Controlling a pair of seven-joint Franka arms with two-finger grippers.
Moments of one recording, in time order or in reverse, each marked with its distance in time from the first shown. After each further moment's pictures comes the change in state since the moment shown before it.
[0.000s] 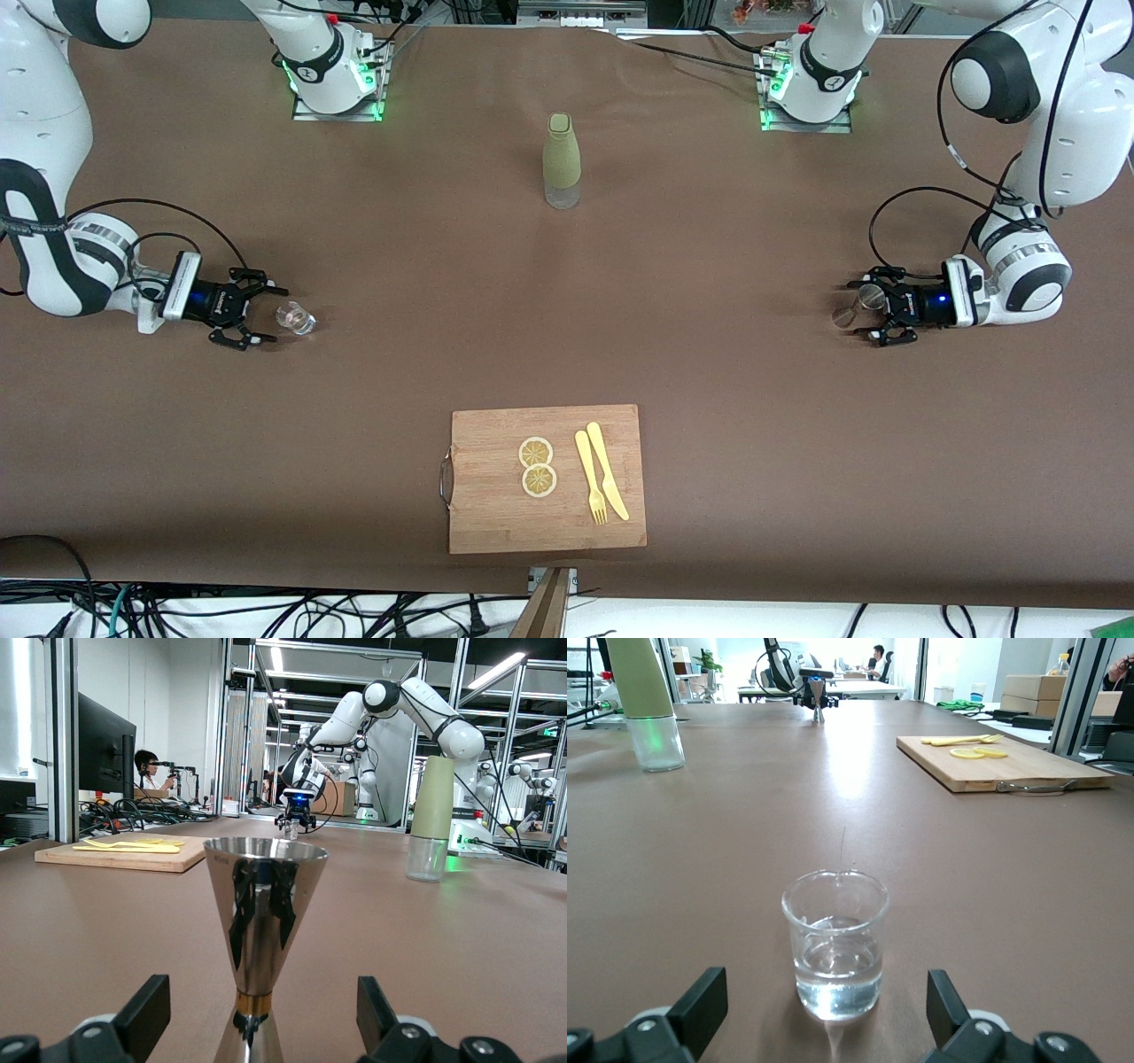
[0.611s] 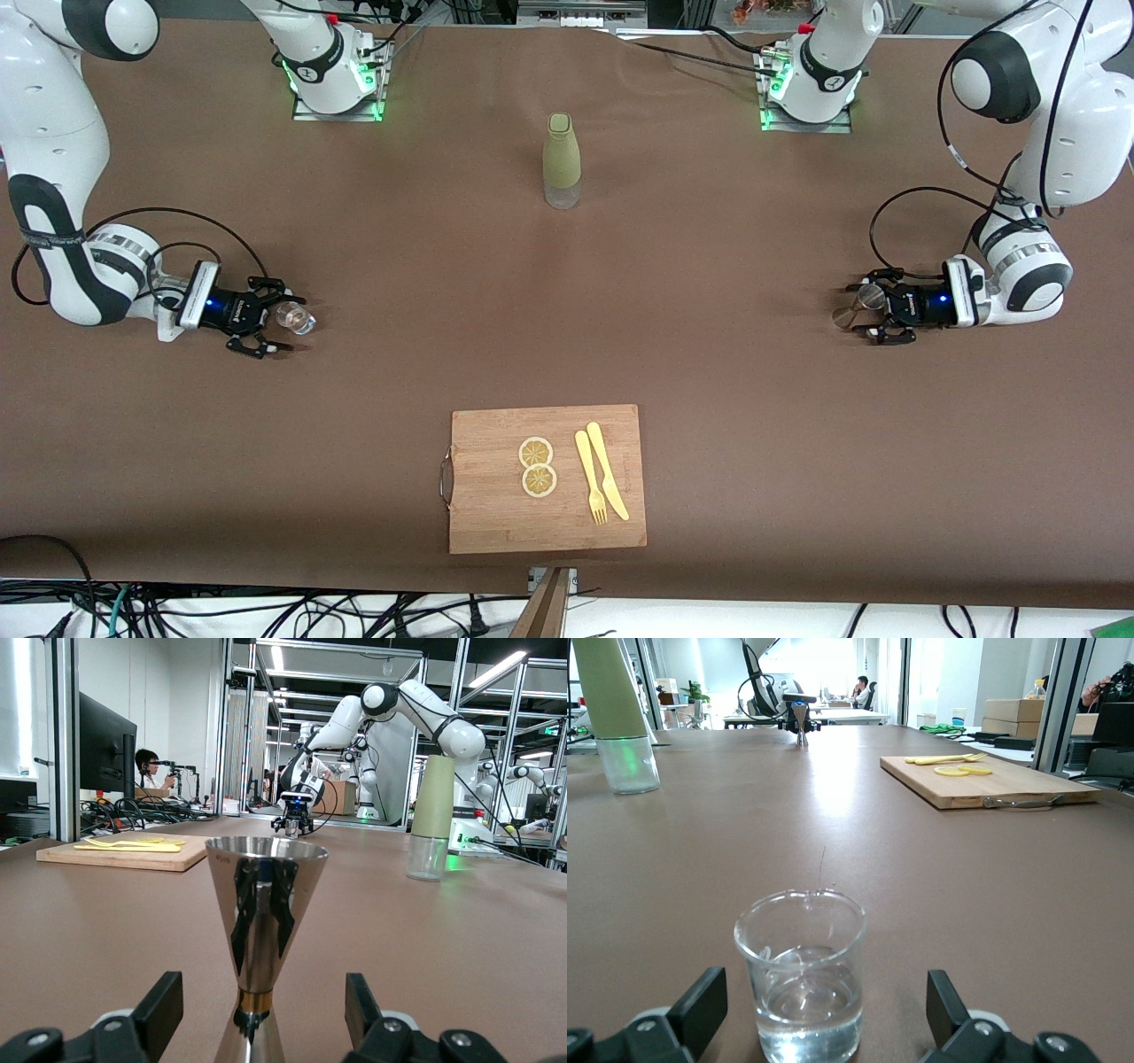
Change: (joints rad) left arm 0.000 0.000 0.003 0.001 0.000 0.000 0.000; right arm 0.001 0.049 0.037 0.010 0.079 -0.001 -0.007
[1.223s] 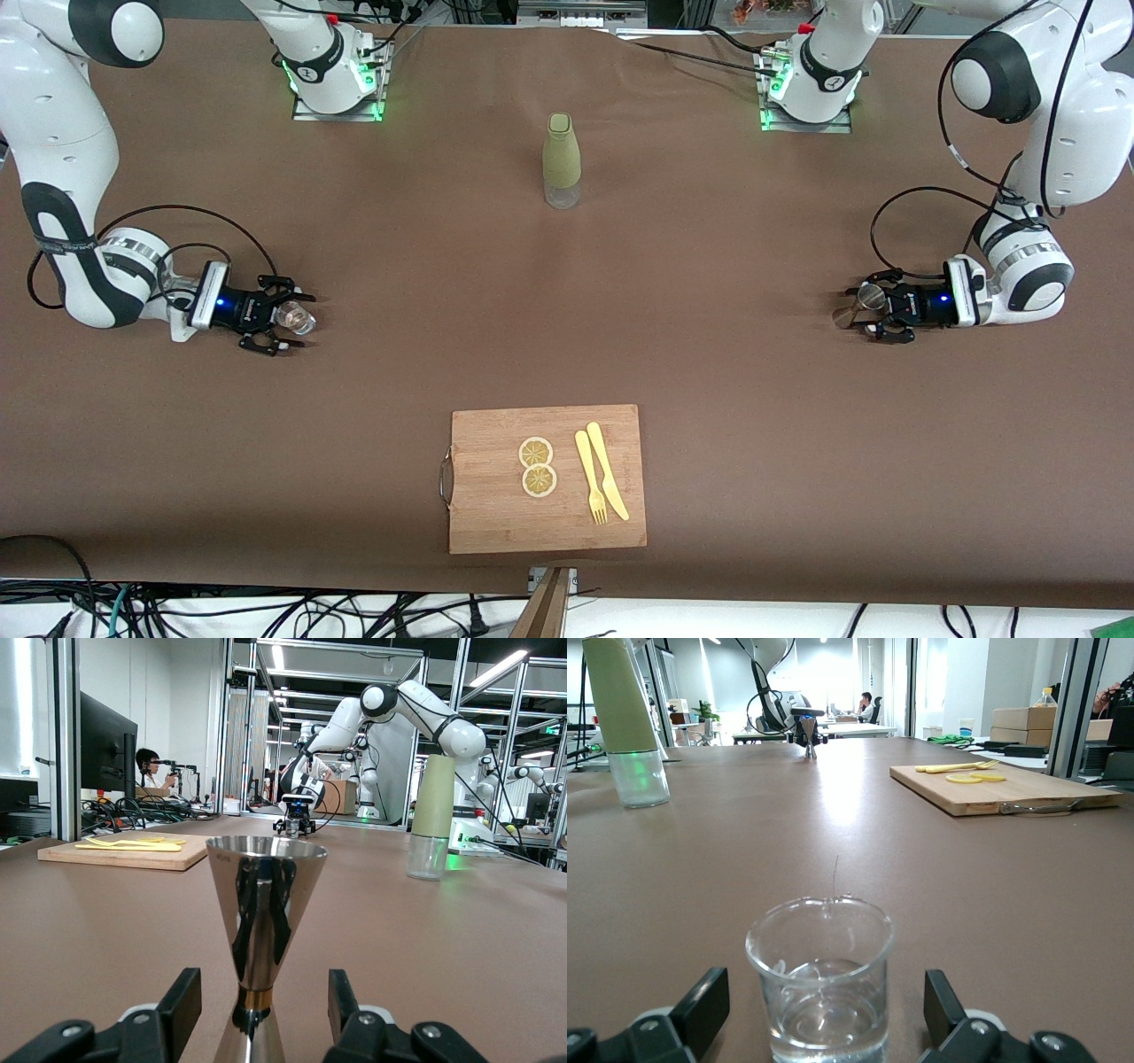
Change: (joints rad) left arm 0.000 0.000 0.003 0.000 0.000 -0.001 0.000; right arm 0.008 0.022 0.006 0.000 0.005 -0.028 -0.001
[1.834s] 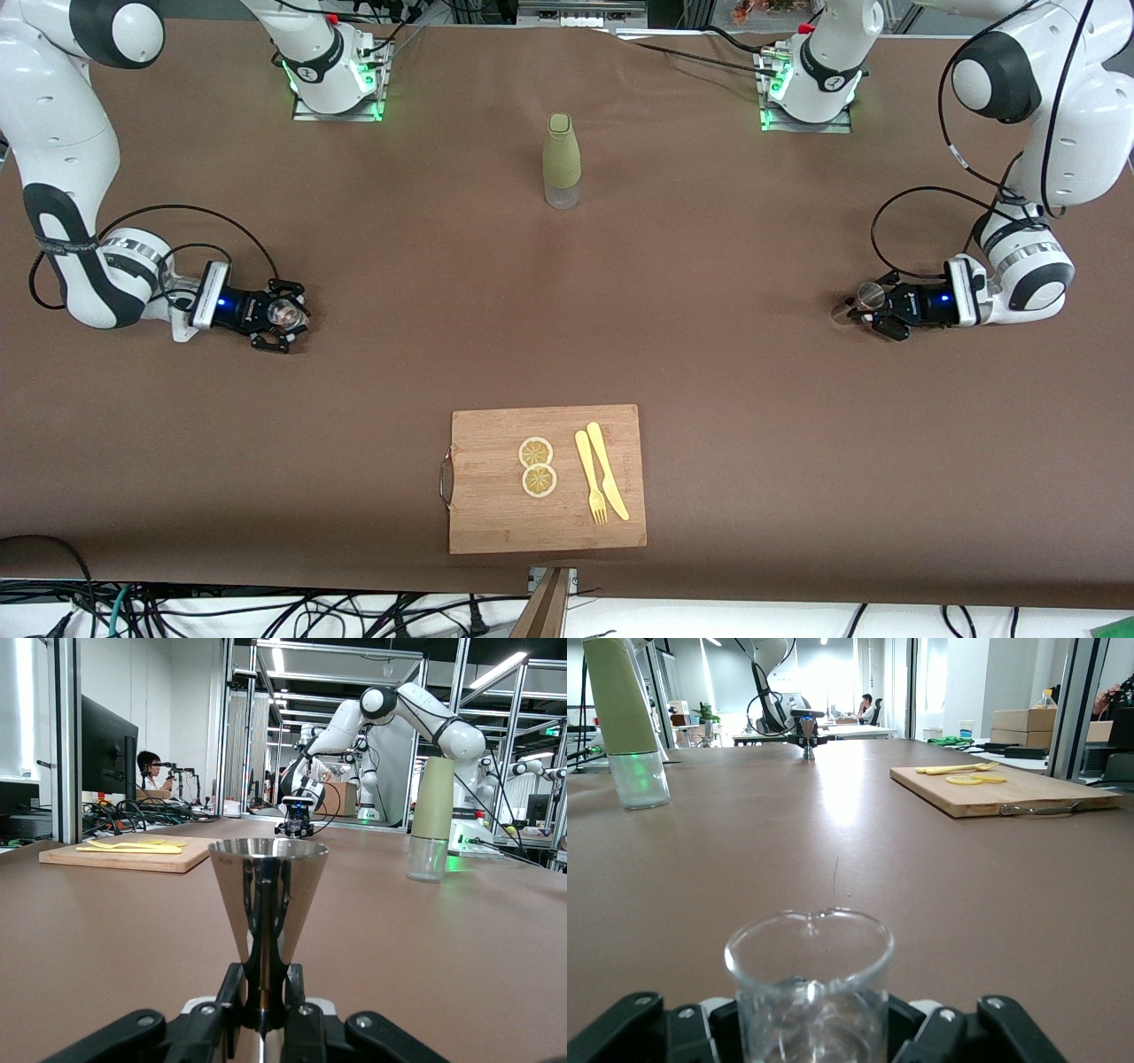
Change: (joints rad) left arm 0.003 0.001 0.002 0.001 -0.001 -0.007 0.003; right arm 0.000 0.001 0.000 0.001 0.002 -0.003 0.000
